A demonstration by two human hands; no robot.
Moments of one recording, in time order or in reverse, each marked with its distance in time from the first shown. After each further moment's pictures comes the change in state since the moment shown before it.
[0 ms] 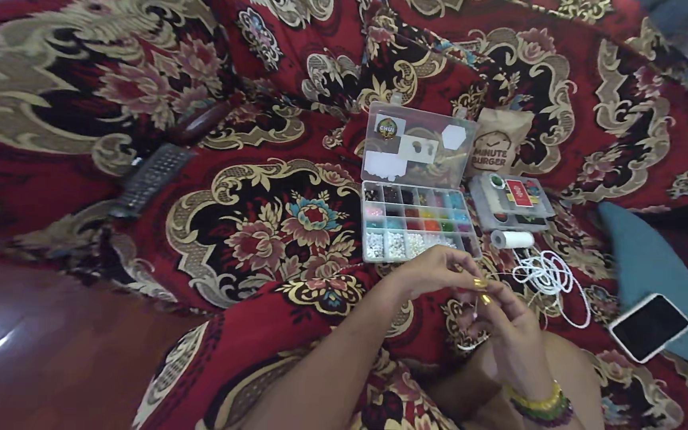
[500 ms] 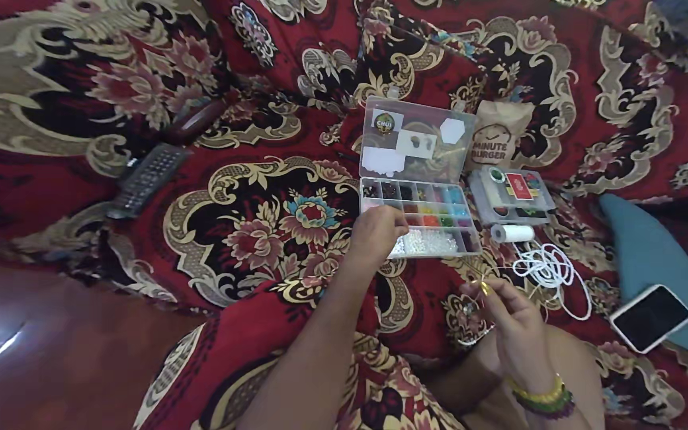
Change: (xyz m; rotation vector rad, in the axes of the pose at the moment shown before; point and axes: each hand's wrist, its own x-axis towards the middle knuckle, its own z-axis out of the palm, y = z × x) left_hand -0.028 0.042 -0.048 0.940 0.571 -0.354; right_hand 0.003 0.000 -0.004 -0.108 0.030 -0.053
